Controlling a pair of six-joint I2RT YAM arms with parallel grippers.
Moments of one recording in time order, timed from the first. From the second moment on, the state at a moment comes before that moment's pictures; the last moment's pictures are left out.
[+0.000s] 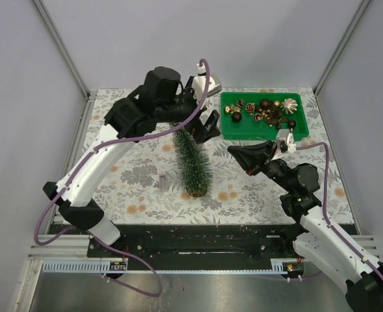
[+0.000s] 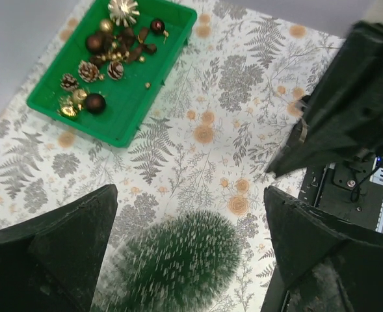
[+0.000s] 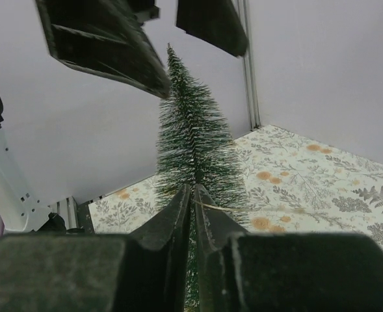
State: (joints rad) left arm -0.78 1.56 2.07 -0.92 0.35 0.18; right arm 0.47 0.73 0.46 0.71 -0.48 0.44
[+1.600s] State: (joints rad) left arm -0.96 1.09 1.36 -0.90 0.35 0.33; right arm 0.51 1.12 0.78 -0.12 0.02 0.40
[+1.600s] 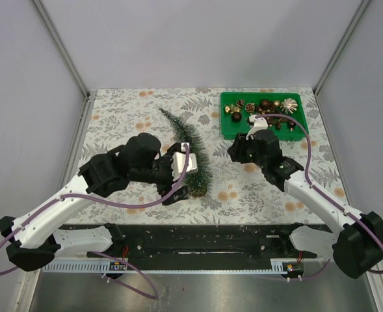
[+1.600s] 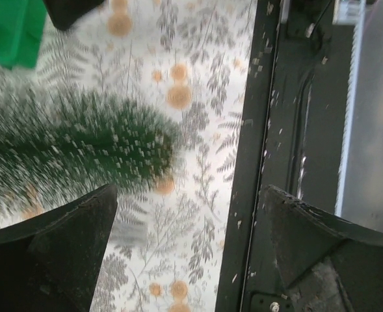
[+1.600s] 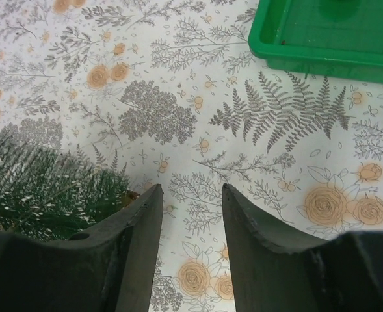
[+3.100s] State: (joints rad) left arm -1.10 1.21 0.80 -0.63 0.20 0.33; right arm 0.51 0.81 0.70 -0.16 0.02 0.42
